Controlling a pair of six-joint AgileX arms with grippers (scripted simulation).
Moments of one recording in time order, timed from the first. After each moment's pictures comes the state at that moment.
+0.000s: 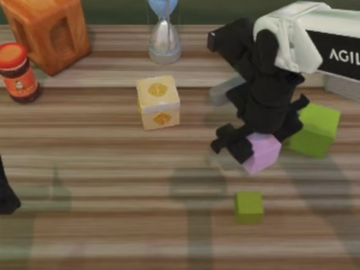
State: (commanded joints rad) left arm 0.02 0.00 0.00 0.00 0.00 0.00; right arm 0.56 2.08 1.61 -1.08 0.00 0.04
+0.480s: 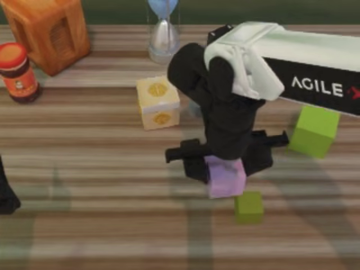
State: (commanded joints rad) left arm 0.02 0.00 0.00 0.00 0.00 0.00; right arm 0.74 2.07 1.62 -1.13 0.01 0.61
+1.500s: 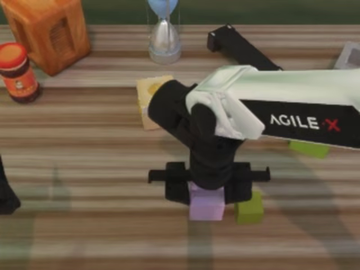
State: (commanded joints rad) left arm 0.02 0.00 0.00 0.00 0.00 0.00; right arm 0.83 2.09 1.49 -0.94 0.02 0.84
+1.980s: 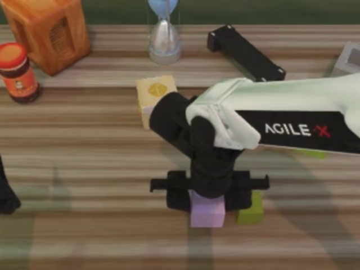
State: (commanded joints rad) left arm 0.02 0.00 0.00 0.00 0.00 0.00; right arm 0.83 2.11 1.45 -0.89 0.02 0.84
